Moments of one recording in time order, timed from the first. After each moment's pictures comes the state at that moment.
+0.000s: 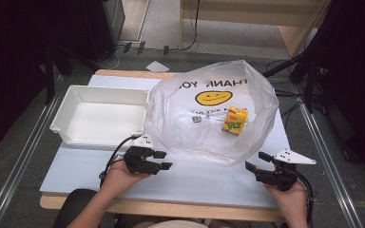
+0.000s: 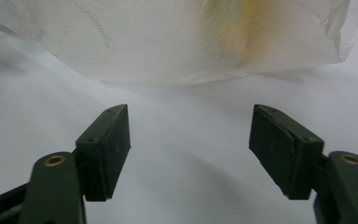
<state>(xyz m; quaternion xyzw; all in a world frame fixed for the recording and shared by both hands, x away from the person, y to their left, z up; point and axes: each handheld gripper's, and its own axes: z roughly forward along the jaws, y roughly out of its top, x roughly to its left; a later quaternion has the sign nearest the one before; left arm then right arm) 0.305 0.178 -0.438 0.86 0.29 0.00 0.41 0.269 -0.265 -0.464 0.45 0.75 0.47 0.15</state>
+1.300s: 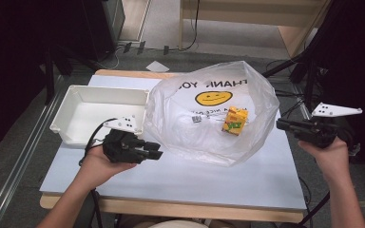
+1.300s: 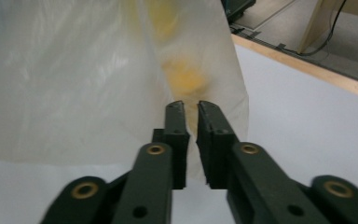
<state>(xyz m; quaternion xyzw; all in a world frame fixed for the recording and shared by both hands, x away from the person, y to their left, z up) 0.290 0.201 -0.325 0.86 0.25 -0.03 0.45 0.346 -0.337 -0.355 0.36 0.78 0.49 0.13</state>
